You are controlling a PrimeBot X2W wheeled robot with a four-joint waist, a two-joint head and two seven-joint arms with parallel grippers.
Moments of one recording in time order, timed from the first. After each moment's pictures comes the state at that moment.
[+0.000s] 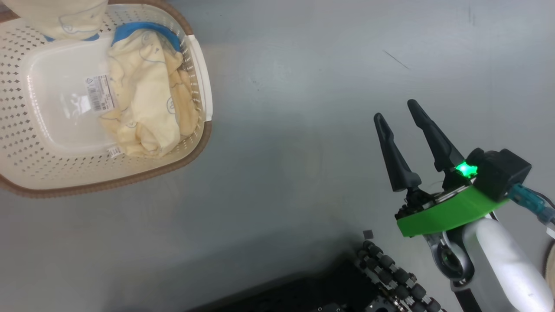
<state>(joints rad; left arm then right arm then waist) -1.57 0.32 -0.38 0.93 -0.23 -0.04 -0.06 -0.25 -0.15 0.29 -0.01 0.38 0.13 -0.25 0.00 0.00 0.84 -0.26</state>
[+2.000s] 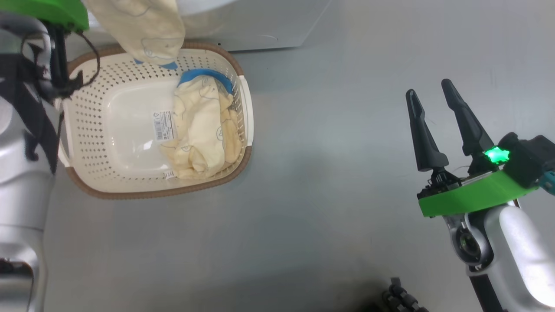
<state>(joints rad) -1.18 0.24 -0.27 0.75 -0.34 0.03 -0.26 -0.28 -0.15 0.20 -0.01 0.39 0.13 -0.25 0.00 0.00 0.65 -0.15</state>
